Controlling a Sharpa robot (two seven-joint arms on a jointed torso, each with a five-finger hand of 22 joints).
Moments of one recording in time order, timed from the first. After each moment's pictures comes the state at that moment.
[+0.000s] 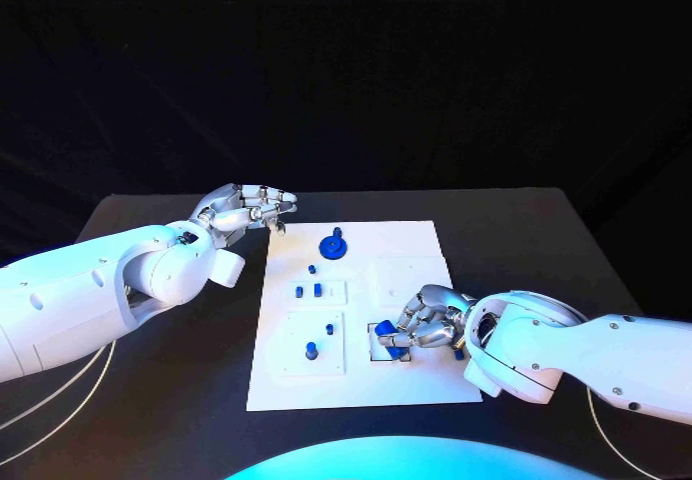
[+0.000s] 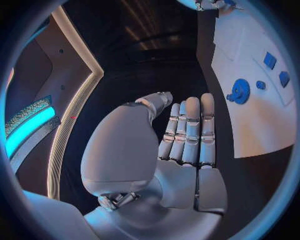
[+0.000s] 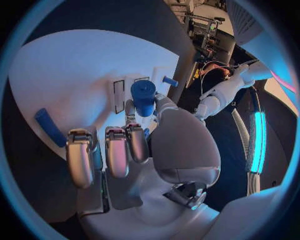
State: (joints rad) left arm 1.16 -0.85 -0.03 1.42 -0.13 -0.14 0.27; left_hand 1.42 -0.22 0.50 0.10 0.30 0.88 0.20 0.33 0.30 0.91 0.13 0.49 0.16 1.00 0.06 1.14 0.47 0.17 0.87 0.15 0.88 0.73; right arm 1.10 -0.96 -0.19 1.89 -1.01 -0.36 -0.51; right_hand 1.17 -0.11 0.08 0.29 0.26 0.99 0.07 0.46 0.50 1.47 -0.01 1.41 1.31 1.47 -0.07 1.54 1.31 0.01 1.47 0.04 1.57 1.31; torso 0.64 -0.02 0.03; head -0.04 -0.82
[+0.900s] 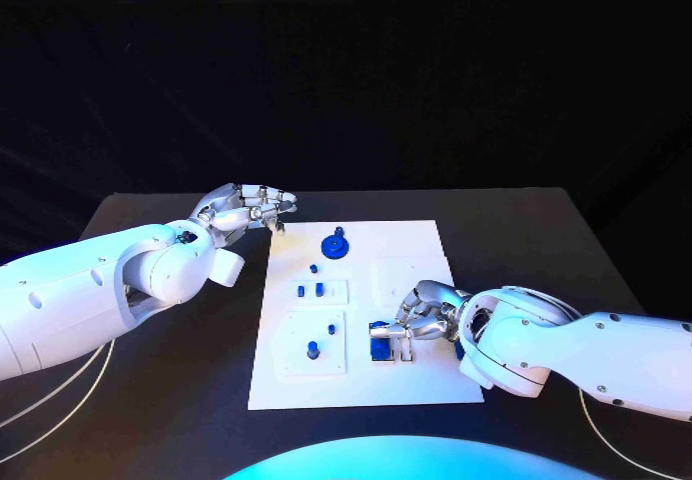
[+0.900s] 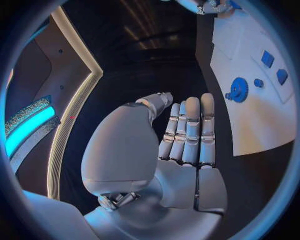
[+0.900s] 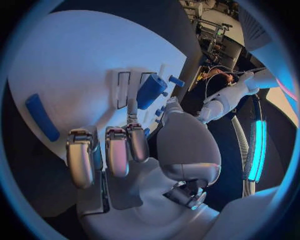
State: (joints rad) left arm 1.16 -0.86 -0.03 1.42 -0.13 -0.14 0.27; left_hand 1.42 -0.21 0.50 0.10 0.30 0.88 0.20 0.33 0.30 0.90 0.13 0.49 0.16 1.00 0.06 1.14 0.47 0.17 0.87 0.15 0.88 0.73; right arm 1.10 -0.92 -0.19 1.85 -1.08 -0.36 -0.53; right_hand 1.01 -0.14 -0.13 0.30 0.05 1.01 0.06 0.48 0.53 1.46 -0.01 1.40 1.31 1.46 -0.07 1.54 1.31 0.01 1.47 0.03 1.57 1.31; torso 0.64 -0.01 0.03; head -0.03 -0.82
